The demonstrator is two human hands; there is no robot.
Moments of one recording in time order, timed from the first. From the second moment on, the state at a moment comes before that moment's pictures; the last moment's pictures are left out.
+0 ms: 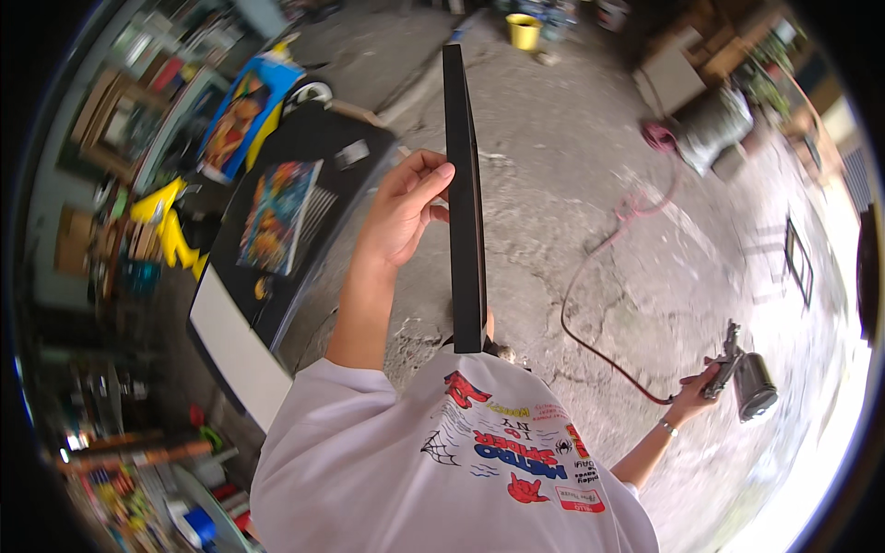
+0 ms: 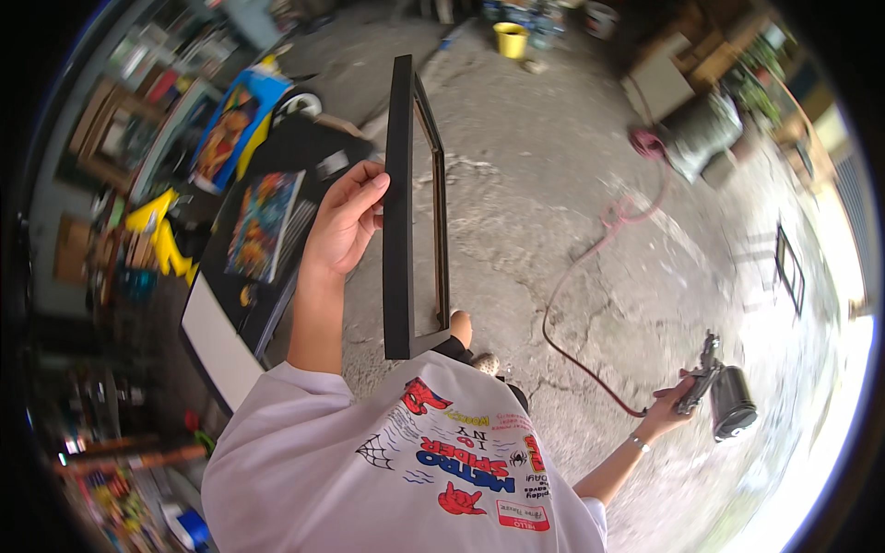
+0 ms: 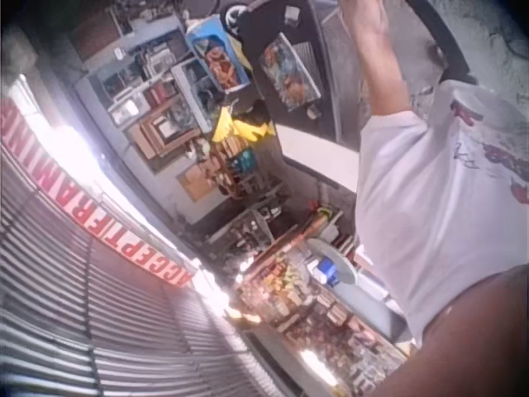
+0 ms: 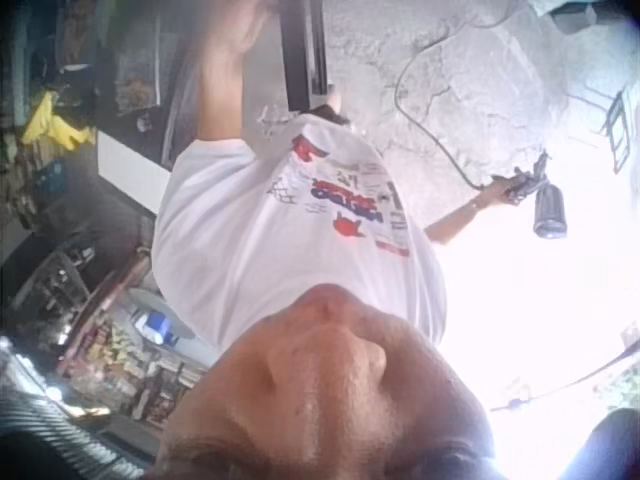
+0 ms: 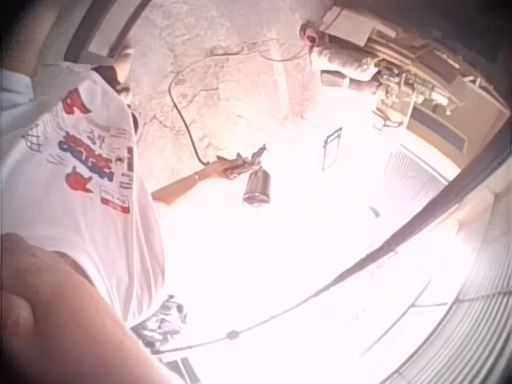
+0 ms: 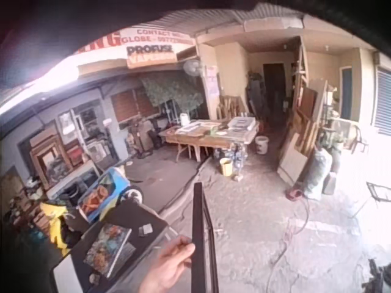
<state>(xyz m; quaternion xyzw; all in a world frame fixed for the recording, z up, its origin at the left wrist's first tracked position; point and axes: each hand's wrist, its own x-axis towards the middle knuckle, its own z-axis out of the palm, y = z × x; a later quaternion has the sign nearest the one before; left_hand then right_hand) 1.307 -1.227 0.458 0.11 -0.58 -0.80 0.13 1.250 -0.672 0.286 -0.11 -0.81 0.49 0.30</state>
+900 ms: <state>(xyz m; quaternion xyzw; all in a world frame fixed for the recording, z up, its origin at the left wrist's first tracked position) 0.562 -0.698 0.251 -0.05 -0.77 -0.54 -0.34 1.098 -0.290 0.379 -0.53 -0.64 0.14 0.54</state>
